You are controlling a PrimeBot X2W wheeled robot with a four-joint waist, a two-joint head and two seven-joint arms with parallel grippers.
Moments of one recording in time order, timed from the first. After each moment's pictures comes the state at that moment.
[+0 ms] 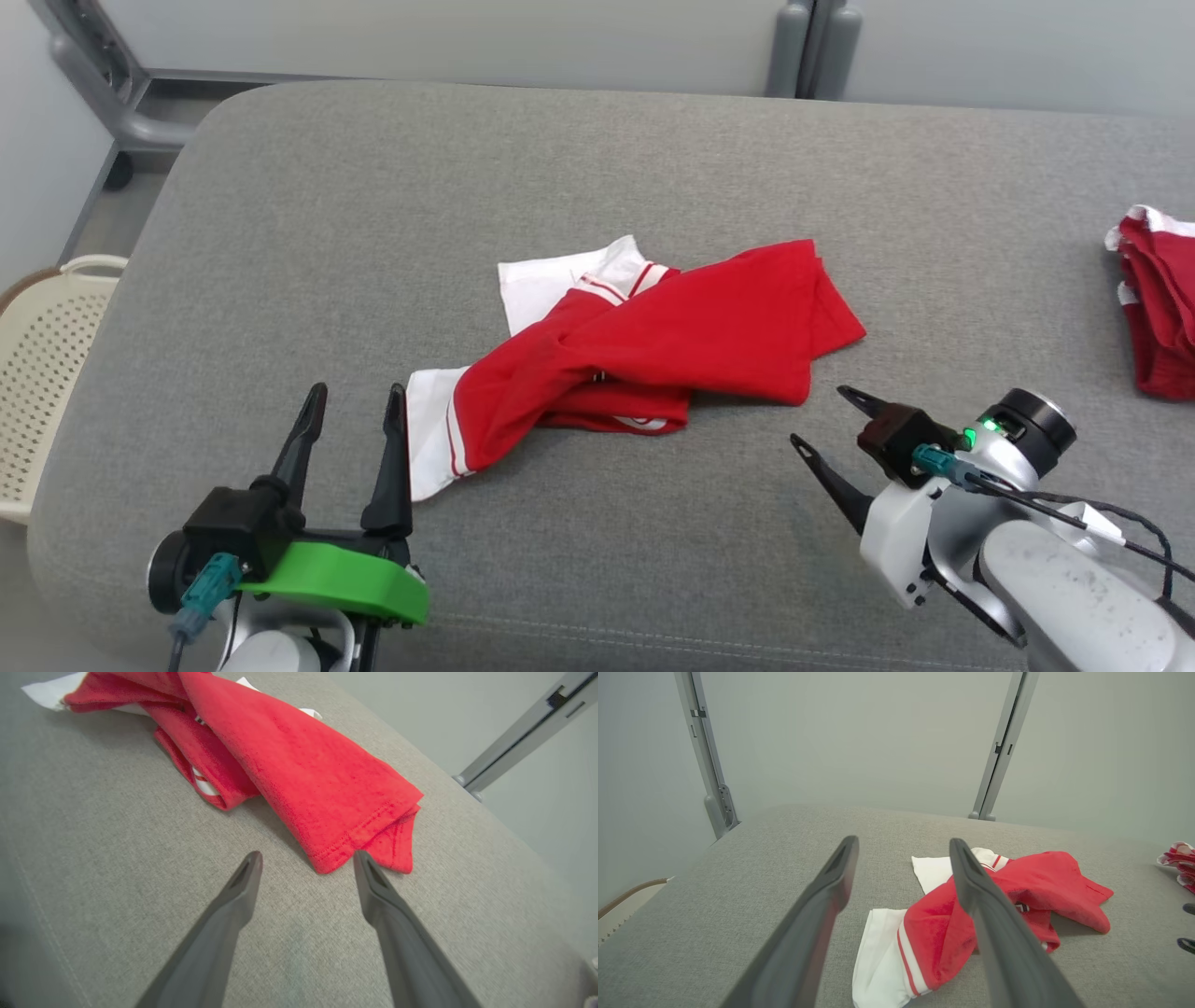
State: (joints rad) left arm -0.11 0.30 -0.40 0.03 -0.52 0.17 -0.22; right arm -0.36 -0.47 0.64 0.25 0.20 0.13 0.05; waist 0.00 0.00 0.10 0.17
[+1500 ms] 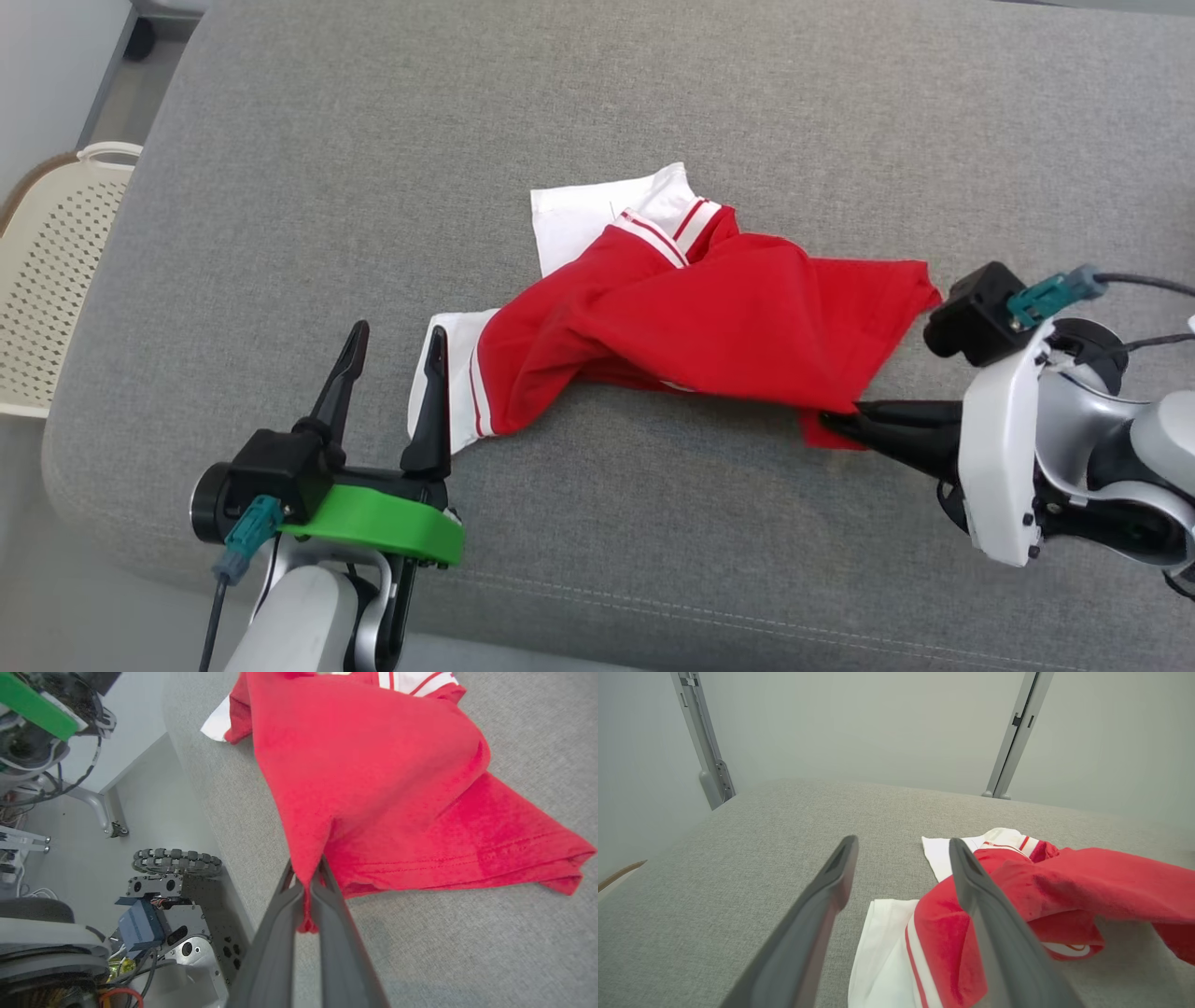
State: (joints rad) left arm -0.23 0.16 -0.35 0.17 -0.41 0.06 -0.26; right arm -0.71 -0.92 1.00 -0.21 1.08 0.13 0.43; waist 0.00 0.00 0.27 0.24
